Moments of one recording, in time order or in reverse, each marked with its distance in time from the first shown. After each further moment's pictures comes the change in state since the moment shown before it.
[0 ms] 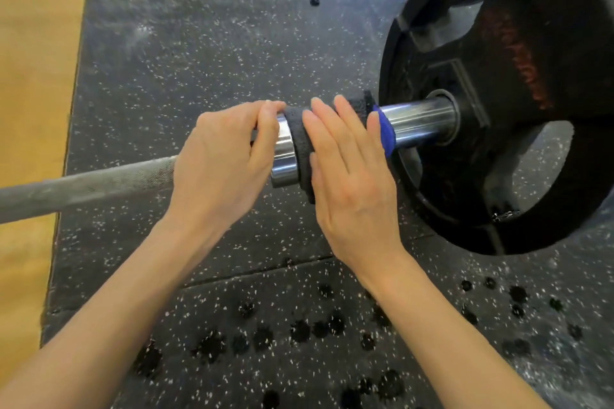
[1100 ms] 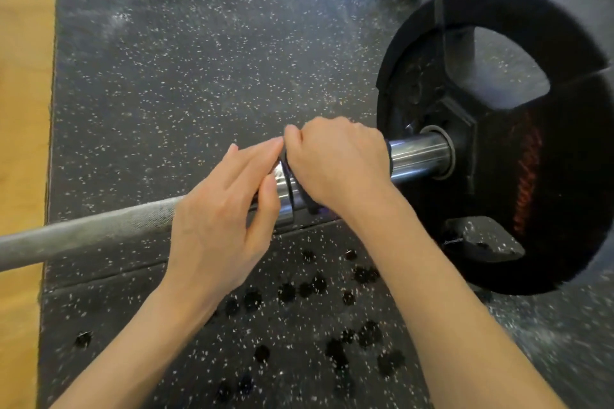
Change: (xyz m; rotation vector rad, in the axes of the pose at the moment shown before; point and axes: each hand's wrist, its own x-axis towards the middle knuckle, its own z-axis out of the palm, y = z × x) left_hand -0.089 0.013 -0.001 0.057 -0.069 0.256; right_hand 0.030 -0.032 -0.063 -0.261 -0.592 0.151
